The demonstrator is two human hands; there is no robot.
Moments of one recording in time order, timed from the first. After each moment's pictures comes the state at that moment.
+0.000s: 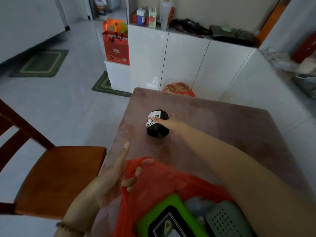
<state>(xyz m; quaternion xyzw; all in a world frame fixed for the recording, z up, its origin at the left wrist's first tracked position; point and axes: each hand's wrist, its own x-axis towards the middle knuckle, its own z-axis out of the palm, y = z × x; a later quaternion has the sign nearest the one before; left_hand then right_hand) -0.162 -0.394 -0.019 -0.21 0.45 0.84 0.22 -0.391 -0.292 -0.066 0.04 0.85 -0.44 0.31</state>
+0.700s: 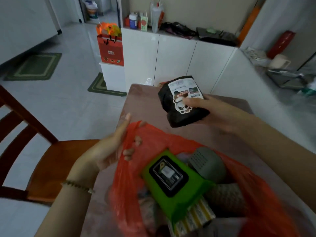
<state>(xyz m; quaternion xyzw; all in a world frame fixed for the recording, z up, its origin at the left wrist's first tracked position) -0.102 -0.382 0.057 -0.15 0.58 0.79 0.17 -0.223 -0.165 0.127 -0.14 0.69 -0.62 0.35</state>
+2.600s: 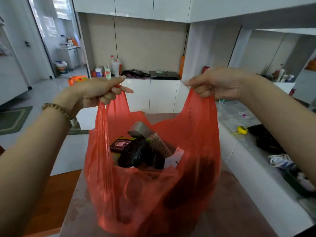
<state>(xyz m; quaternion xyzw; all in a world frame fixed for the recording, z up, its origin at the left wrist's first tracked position) -0.026 -0.274 0.268 0.02 0.79 0.61 0.10 -0.027 0.018 0.311 -0.11 0.79 -0.58 0.17</state>
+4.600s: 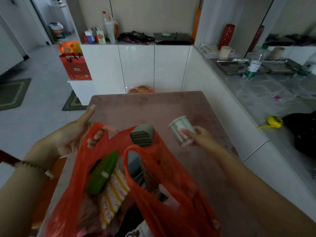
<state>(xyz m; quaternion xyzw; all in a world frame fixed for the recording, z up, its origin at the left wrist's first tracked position) -0.137 -0.283 0.111 -0.15 0.69 0.67 0.23 -0.216 0.052 0.012 0.09 0.80 -0.58 0.12</state>
